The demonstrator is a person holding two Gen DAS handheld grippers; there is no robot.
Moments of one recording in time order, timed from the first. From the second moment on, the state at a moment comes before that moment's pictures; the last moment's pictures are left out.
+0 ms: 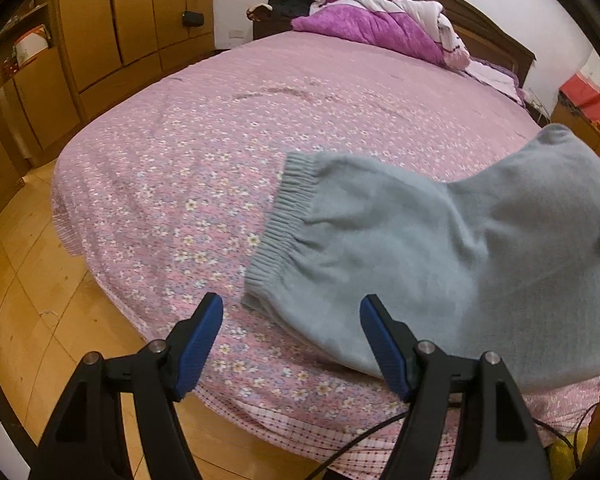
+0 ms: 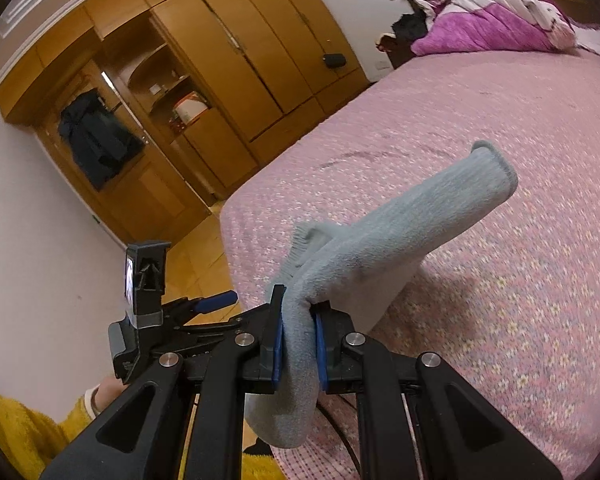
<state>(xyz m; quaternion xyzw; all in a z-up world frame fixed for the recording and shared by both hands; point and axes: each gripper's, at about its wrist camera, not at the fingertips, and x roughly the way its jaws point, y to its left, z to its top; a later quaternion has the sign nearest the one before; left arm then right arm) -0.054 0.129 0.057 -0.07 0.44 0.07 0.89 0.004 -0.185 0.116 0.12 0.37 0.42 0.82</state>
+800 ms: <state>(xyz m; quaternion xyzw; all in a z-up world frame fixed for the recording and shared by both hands) -0.045 0.191 0.030 -0.12 0.46 0.13 0.87 0.048 -0.090 0.106 0.07 0.40 0.48 0.78</state>
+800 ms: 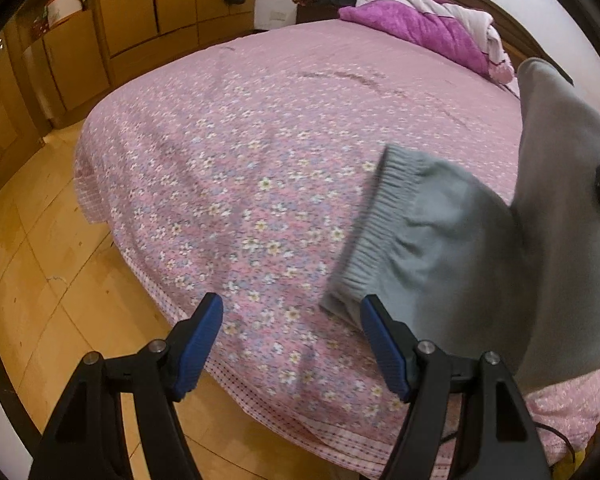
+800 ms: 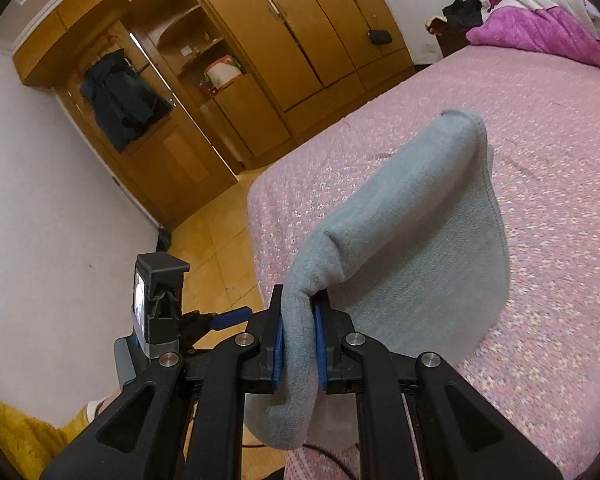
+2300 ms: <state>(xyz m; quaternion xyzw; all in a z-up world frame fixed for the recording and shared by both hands) 0.017 0.171 0.062 -0.10 0.46 -0.03 0.88 0.069 -0.126 0.036 0.12 0.48 0.36 0.79</state>
